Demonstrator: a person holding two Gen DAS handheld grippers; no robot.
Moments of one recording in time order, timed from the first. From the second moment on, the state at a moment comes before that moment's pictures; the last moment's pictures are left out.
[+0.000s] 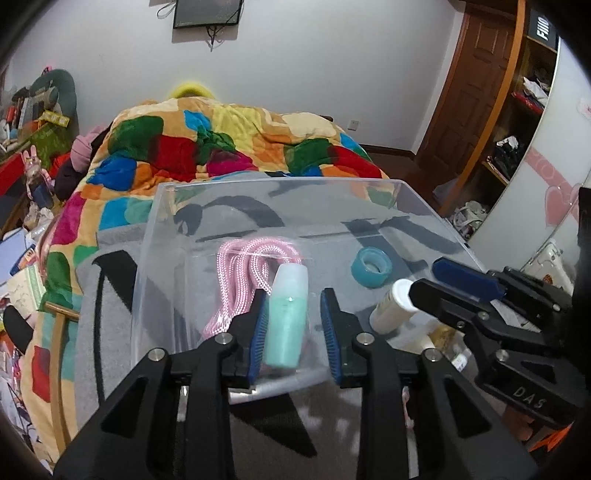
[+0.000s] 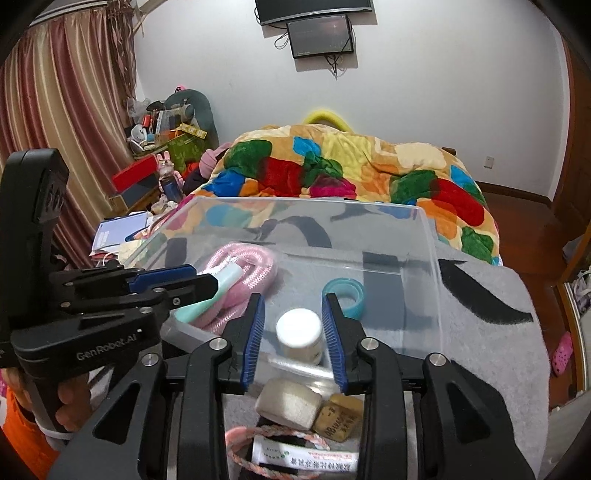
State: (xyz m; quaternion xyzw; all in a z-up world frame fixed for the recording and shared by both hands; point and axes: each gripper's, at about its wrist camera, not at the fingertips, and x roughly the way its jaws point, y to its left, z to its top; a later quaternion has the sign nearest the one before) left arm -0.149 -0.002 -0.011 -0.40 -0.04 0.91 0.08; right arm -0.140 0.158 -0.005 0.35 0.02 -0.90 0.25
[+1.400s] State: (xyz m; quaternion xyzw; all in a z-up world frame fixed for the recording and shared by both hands) left arm -0.100 0.077 -0.037 -0.43 0.02 0.89 0.13; right arm -0.094 0.218 -0.054 0.39 -0.02 -0.89 0.24
